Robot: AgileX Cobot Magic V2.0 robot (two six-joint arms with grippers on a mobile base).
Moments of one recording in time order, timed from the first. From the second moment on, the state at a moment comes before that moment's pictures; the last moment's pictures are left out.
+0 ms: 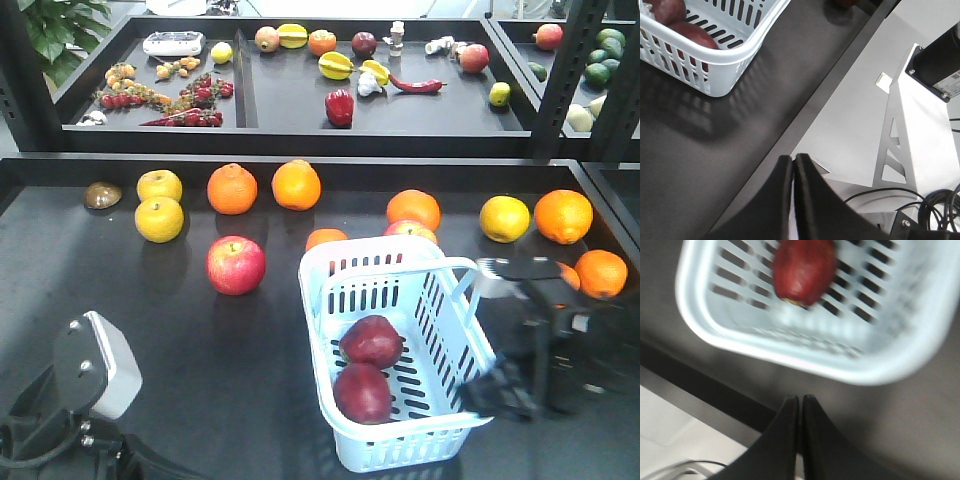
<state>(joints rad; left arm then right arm) -0.56 0.96 -0.60 -0.82 0.75 0.72 0.22 1.26 -0.78 0.36 0.90 -0.31</state>
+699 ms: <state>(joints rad) -0.56 0.96 -0.60 -0.82 0.75 0.72 0.22 0.98 -0.78 -0.38 1.21 0.37</state>
